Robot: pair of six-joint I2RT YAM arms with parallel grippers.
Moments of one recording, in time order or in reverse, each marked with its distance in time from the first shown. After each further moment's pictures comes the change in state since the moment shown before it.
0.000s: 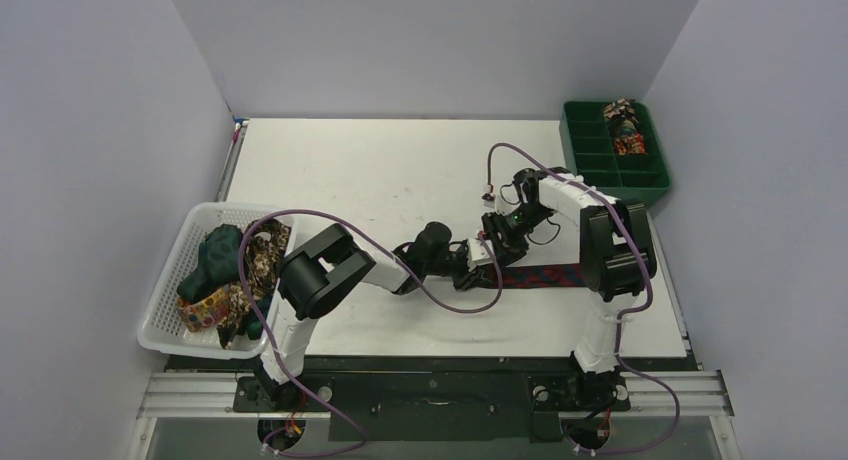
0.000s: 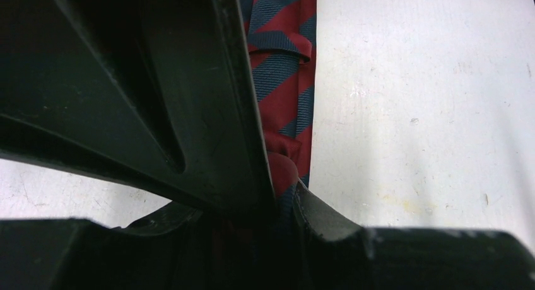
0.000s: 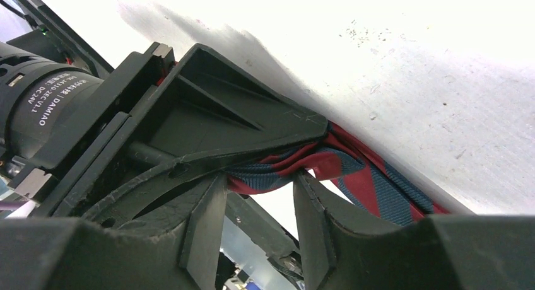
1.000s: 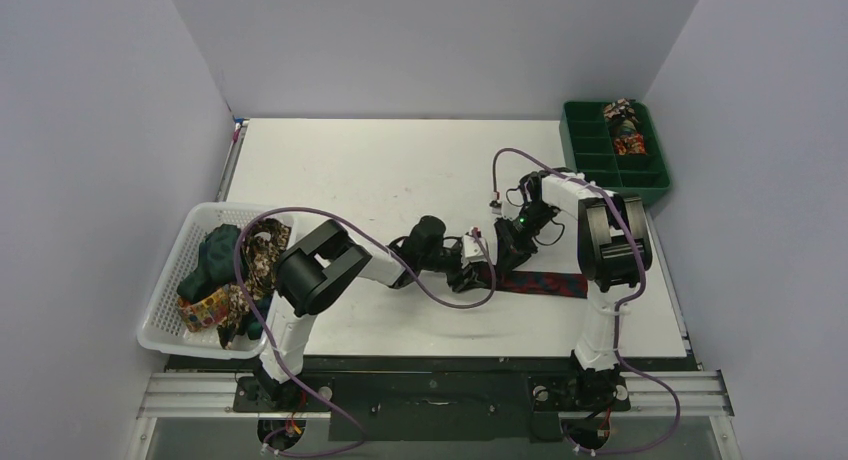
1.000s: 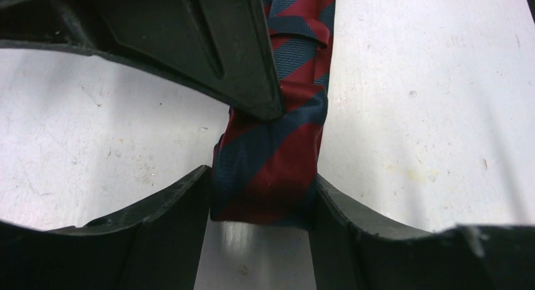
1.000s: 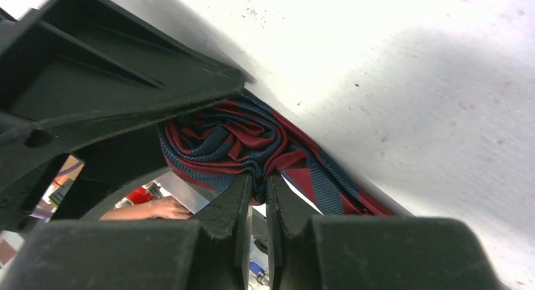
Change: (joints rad) left arm 0.044 -0.002 0.008 -0.048 0.099 0.050; right arm -0.058 0.083 0.023 -0.060 0.078 -0.054
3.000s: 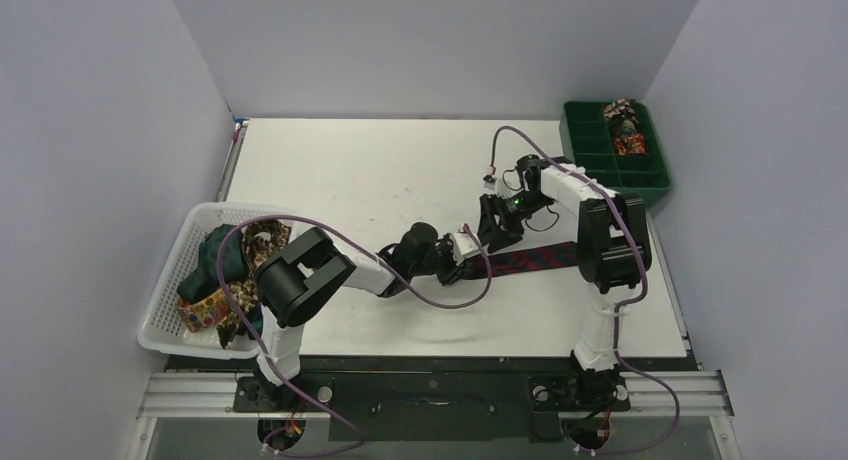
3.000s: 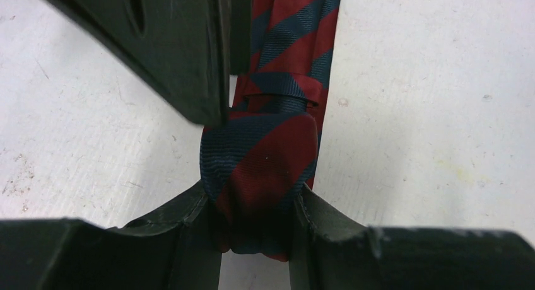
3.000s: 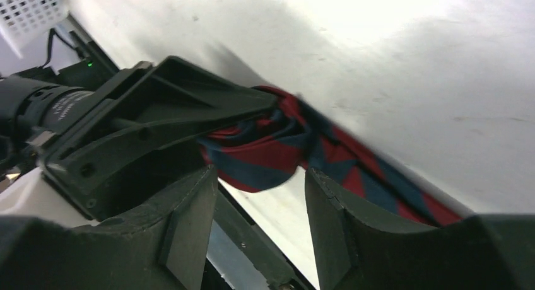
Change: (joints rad) left arm -0.015 -0.130 -0.137 0.019 -0.315 -0.078; right arm 0.015 -0.005 0.108 0.105 -0.149 0.071
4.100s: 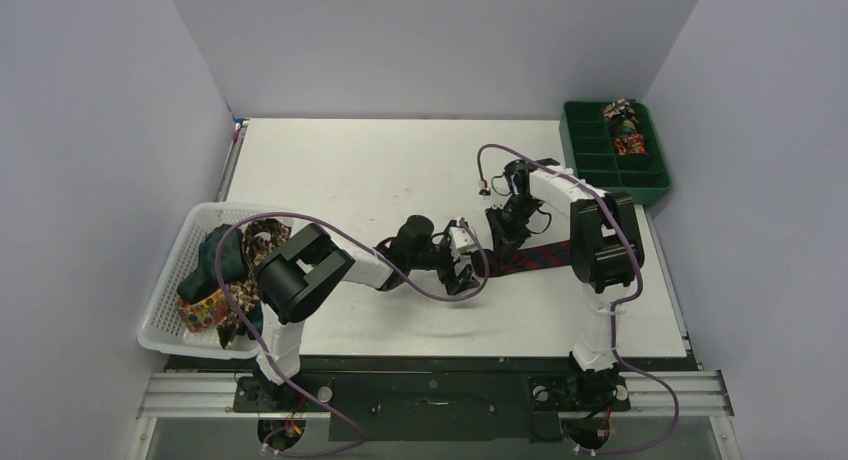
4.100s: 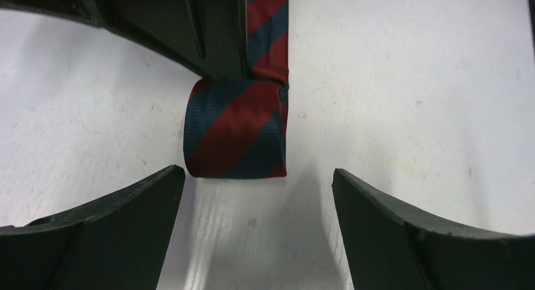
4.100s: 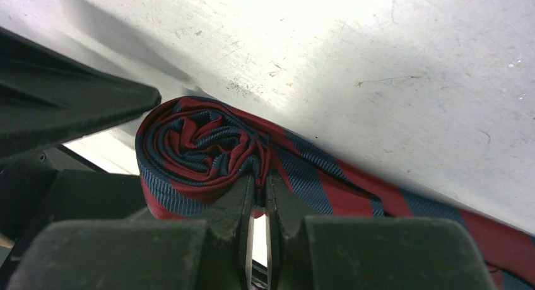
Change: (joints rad) left arm 0.041 0.008 0.038 -0.020 0.201 -0.034; right arm 0.066 0.012 -0.005 -0.043 0.348 -0.054
